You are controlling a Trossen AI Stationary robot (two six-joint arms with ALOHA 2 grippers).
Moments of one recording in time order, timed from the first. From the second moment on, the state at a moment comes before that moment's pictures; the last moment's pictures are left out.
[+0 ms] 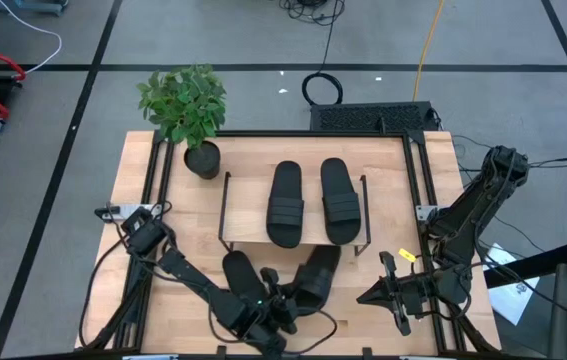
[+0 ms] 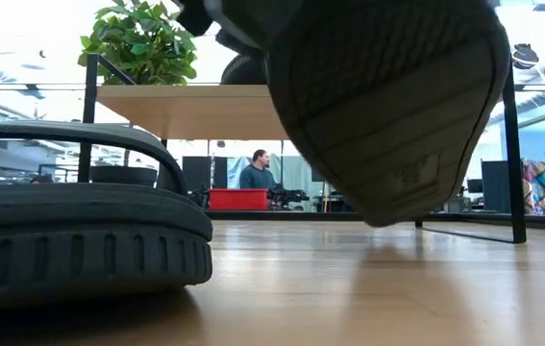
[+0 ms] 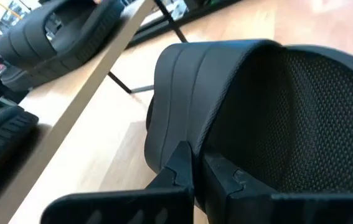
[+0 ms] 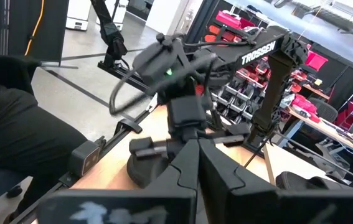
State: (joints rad) left arm -0.65 2.21 1.63 -0.35 -1.07 -0.31; right arm 1.00 1.19 0.63 0.43 0.76 -0.30
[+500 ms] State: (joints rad) left arm -0.55 2.21 1.62 -0.37 -0.99 -0.29; right arm 1.00 1.19 0.63 0.42 0.76 -0.30
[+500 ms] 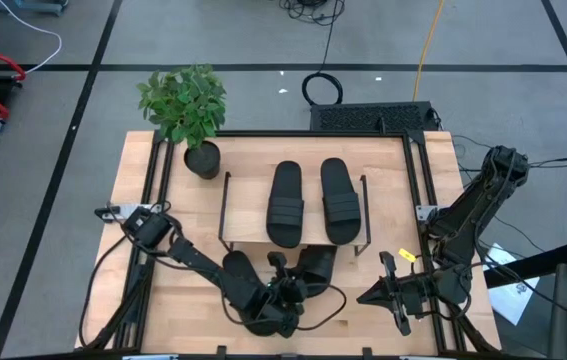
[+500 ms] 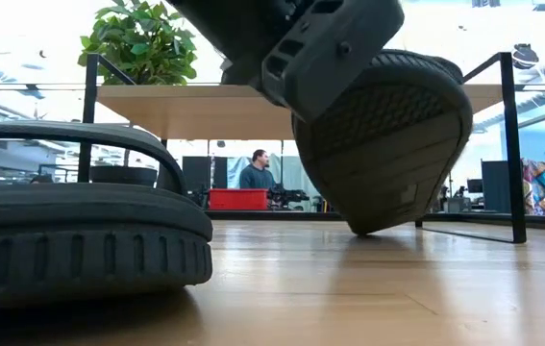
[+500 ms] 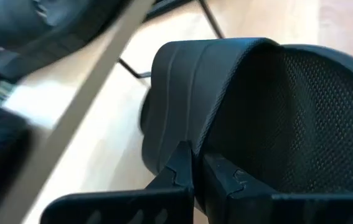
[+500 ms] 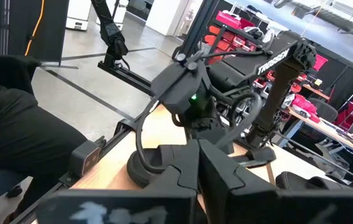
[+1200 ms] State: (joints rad) left arm -0.53 2.21 1.61 -0.34 -0.59 -0.20; right arm 0.99 1.19 0.63 0.42 0.76 -0.27
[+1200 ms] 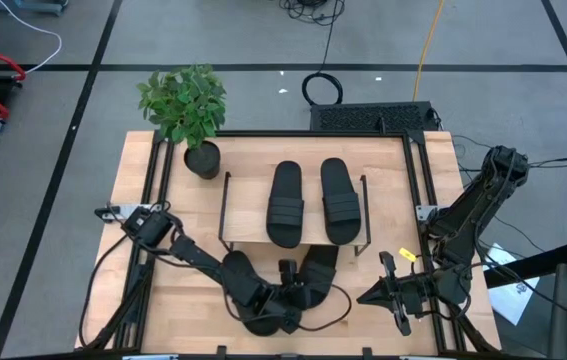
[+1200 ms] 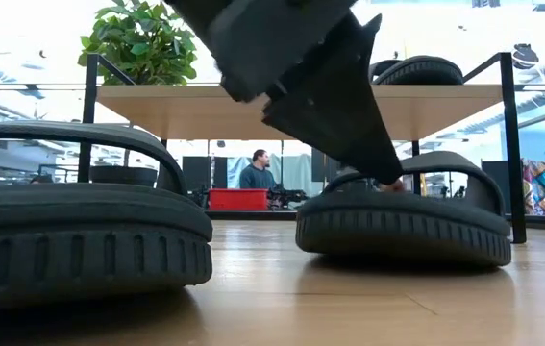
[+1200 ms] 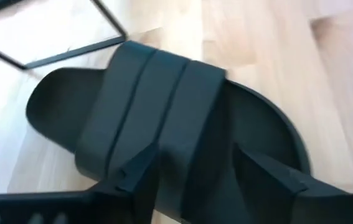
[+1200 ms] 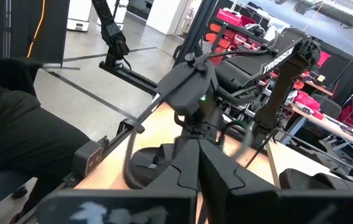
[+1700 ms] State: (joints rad) left arm -0.70 2.05 1.61 -0.34 -0.80 0.37; right arm 1.00 1.19 0.63 0.42 0.75 -0.32
